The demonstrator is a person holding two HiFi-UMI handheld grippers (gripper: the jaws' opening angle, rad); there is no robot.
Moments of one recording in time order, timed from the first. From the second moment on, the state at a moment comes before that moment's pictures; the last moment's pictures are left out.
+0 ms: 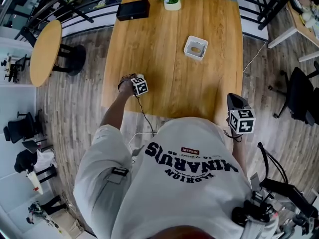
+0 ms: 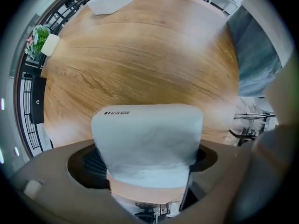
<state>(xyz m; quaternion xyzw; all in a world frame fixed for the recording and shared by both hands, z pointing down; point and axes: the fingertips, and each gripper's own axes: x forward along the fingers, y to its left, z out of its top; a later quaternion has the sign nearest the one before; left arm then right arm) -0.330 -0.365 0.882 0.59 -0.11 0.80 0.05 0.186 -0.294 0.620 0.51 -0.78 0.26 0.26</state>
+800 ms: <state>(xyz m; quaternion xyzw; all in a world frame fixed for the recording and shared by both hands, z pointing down) -0.342 -0.390 0.661 0.57 -0.12 0.81 -0.02 0.177 -0.294 0.625 0.50 -0.78 0.27 0.25</state>
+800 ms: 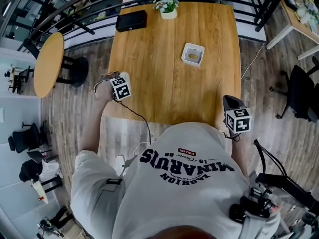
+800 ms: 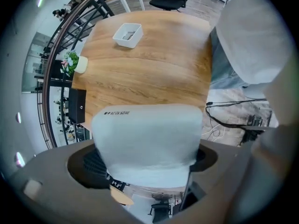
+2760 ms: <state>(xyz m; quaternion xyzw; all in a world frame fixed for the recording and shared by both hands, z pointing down) -0.005 -0.388 0.642 0.63 0.07 0.74 -0.22 0.235 -0.259 0.633 0.57 -0.73 0.30 0.21</state>
